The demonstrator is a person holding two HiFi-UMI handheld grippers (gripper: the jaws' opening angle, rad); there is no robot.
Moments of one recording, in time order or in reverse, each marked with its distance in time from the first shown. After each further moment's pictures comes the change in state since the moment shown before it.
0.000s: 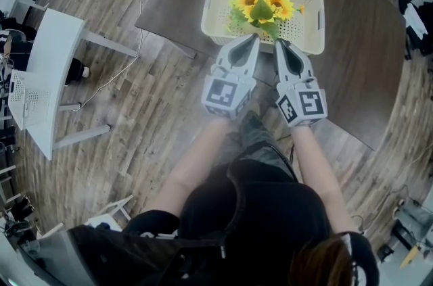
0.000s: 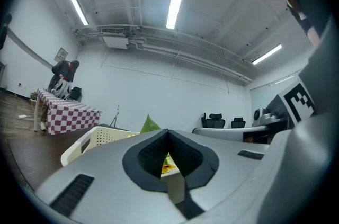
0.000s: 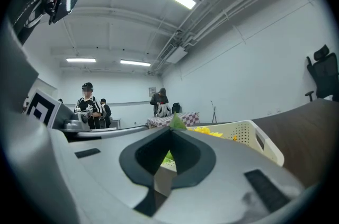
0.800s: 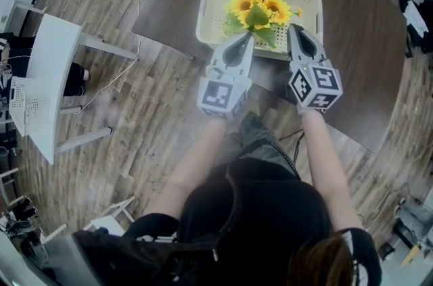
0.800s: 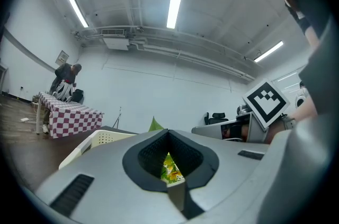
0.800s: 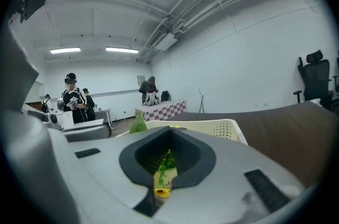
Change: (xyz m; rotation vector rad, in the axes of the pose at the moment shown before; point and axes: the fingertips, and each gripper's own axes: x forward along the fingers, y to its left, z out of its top) left arm 0.015 0.012 0.006 0.014 -0.008 0.026; right arm 0.032 -0.072 0.005 0.019 0.153 -0.118
